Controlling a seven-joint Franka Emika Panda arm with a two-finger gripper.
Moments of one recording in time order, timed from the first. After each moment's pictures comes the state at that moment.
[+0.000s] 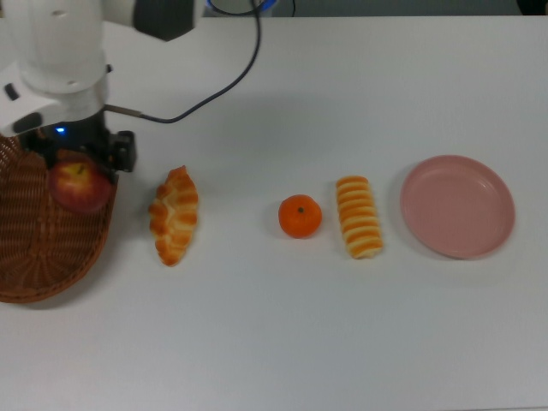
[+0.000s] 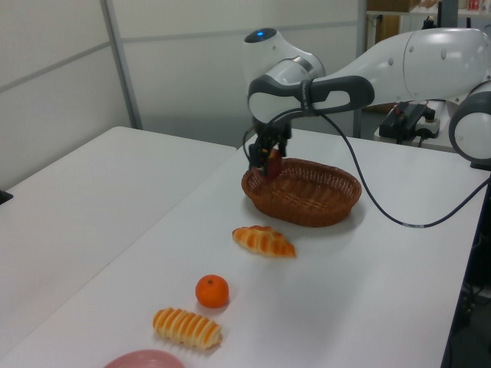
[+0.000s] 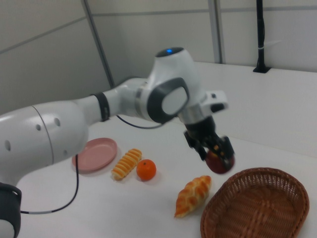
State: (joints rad) arm -0.18 0.43 0.01 -1.40 -0.19 1.93 -0.01
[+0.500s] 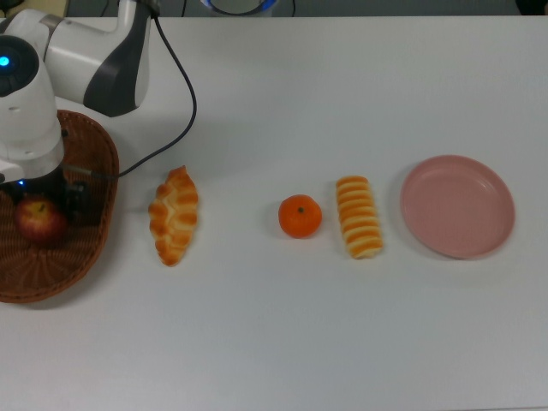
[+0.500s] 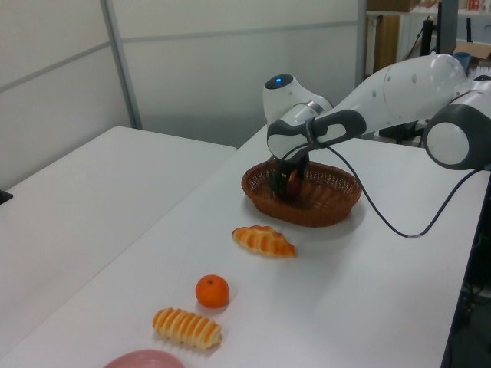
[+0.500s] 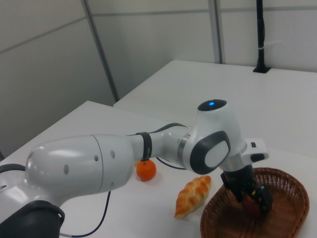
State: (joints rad) arm -0.29 0.61 0.01 -1.43 -0.26 2.16 -0.01
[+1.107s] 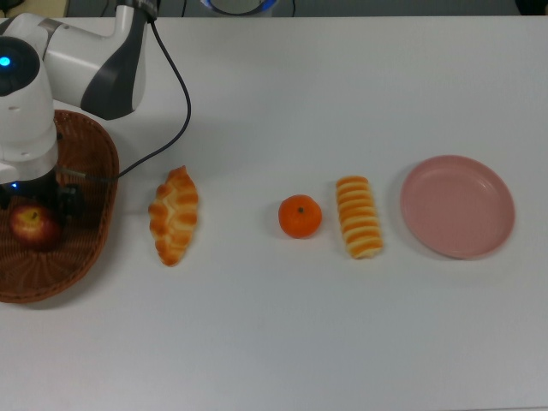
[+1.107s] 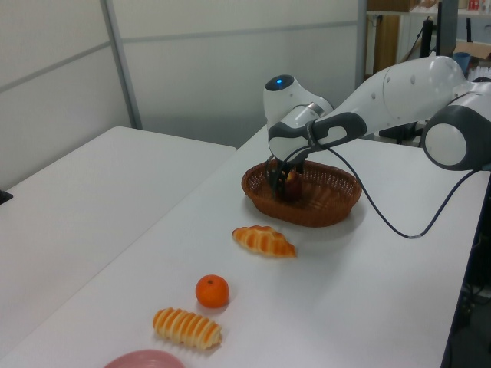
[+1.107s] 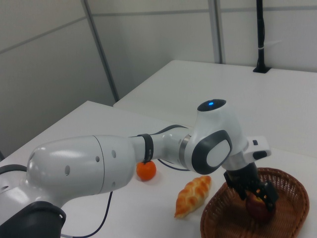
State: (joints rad) arm -0.30 0.61 0.01 -1.41 -0.29 2.19 -0.02
